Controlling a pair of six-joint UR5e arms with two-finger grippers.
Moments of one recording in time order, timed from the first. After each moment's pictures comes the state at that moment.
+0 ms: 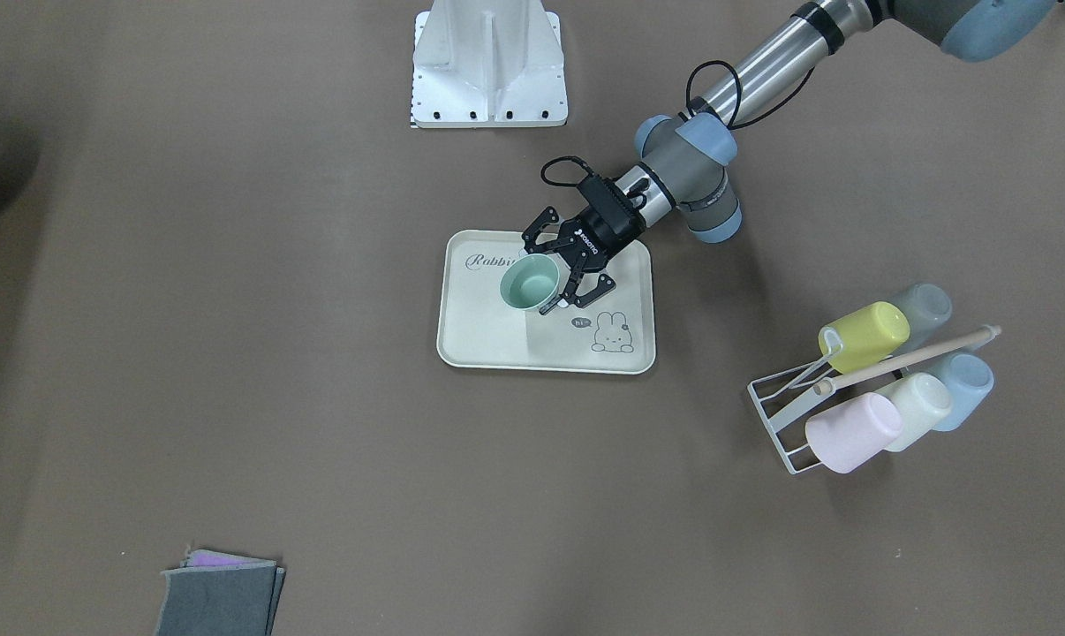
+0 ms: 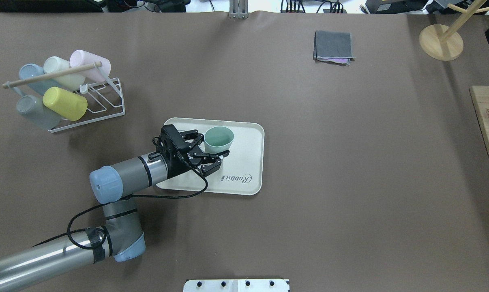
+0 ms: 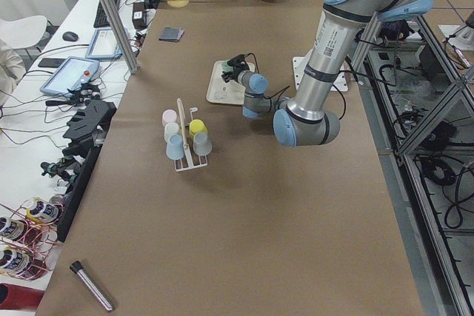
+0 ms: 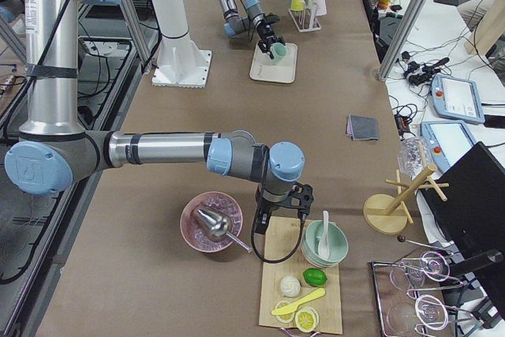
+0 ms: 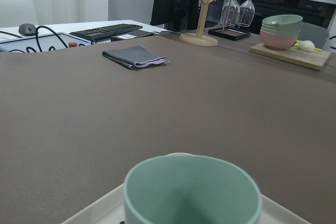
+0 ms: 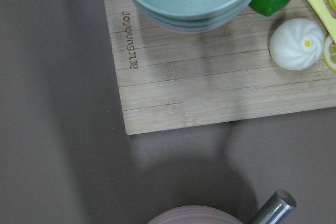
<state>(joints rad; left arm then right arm) -0.40 -2.13 -1.16 -3.26 -1.44 -0.50 1.57 -1.65 1.71 -1.80 2.35 0.06</state>
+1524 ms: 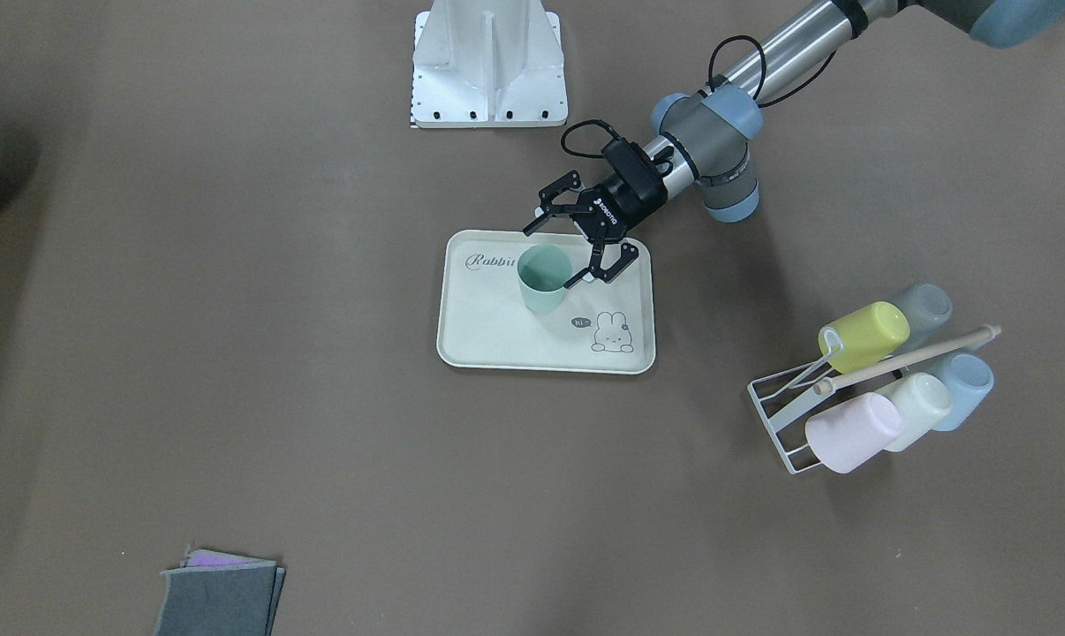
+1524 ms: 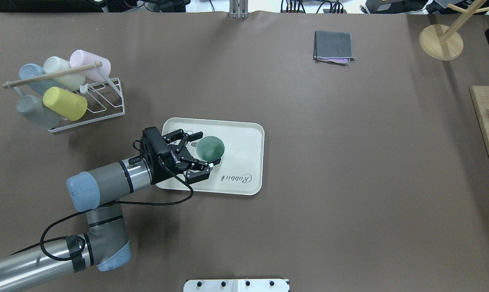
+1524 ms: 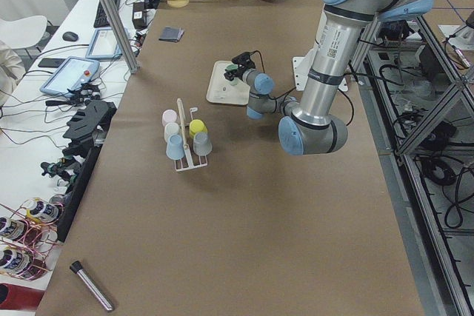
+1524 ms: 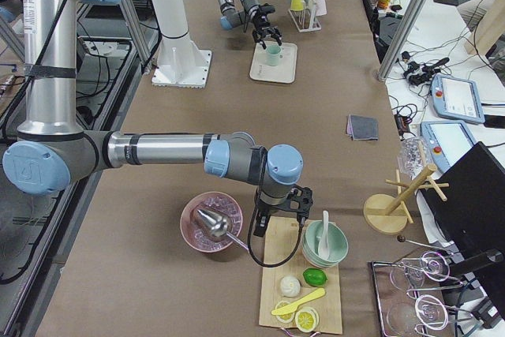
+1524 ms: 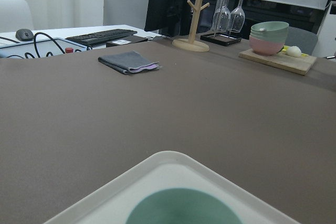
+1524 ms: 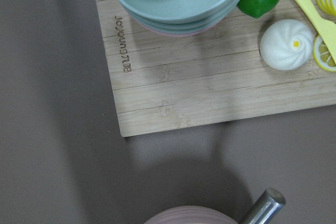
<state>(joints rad) -0.39 -2.03 -1.34 -3.26 -1.44 -0.50 1.59 -1.65 1.71 -1.80 2.35 0.06</state>
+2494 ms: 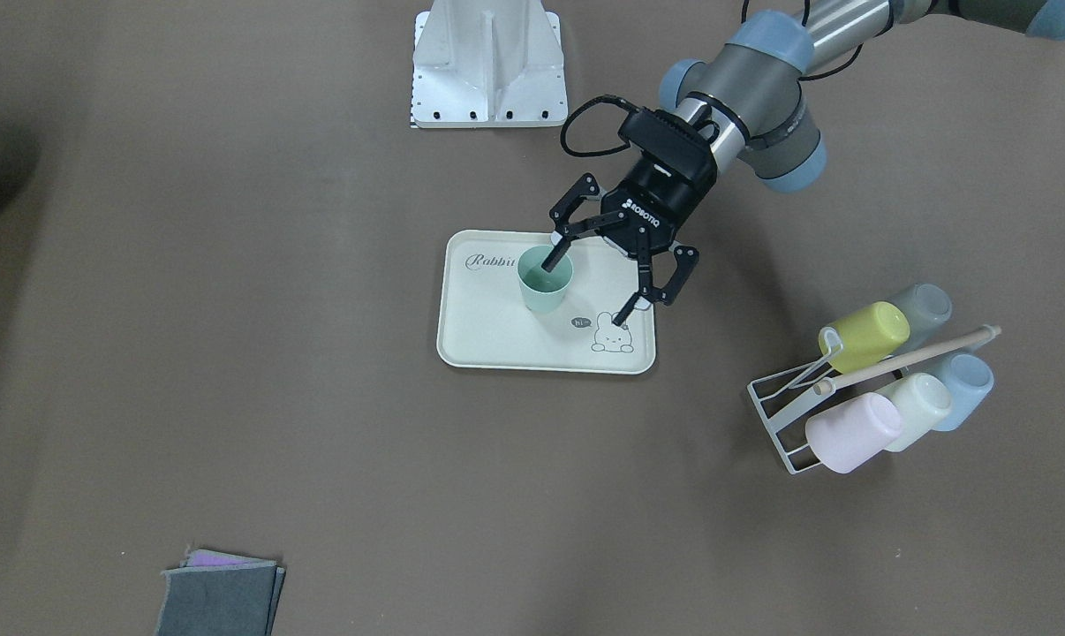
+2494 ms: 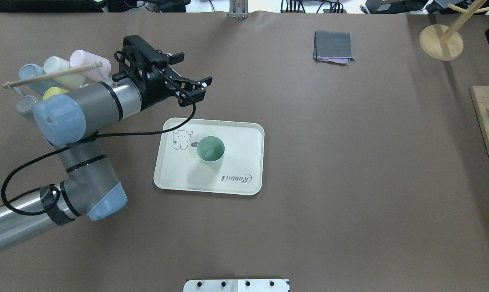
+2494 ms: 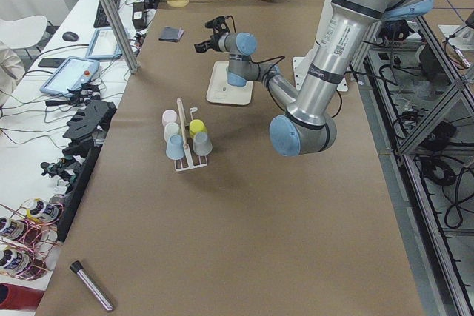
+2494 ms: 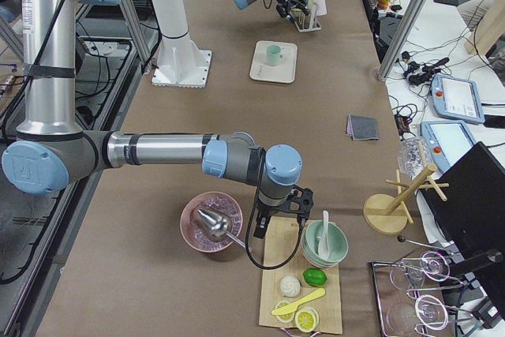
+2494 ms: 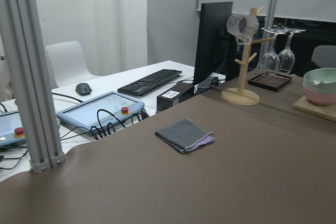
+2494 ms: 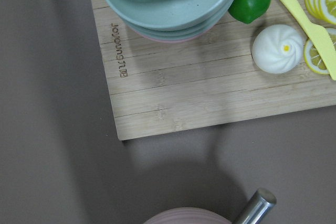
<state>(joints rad) -0.66 -2.08 -1.63 -2.66 -1.47 -0.51 1.61 -1.65 1.71 -1.80 2.35 0.06</state>
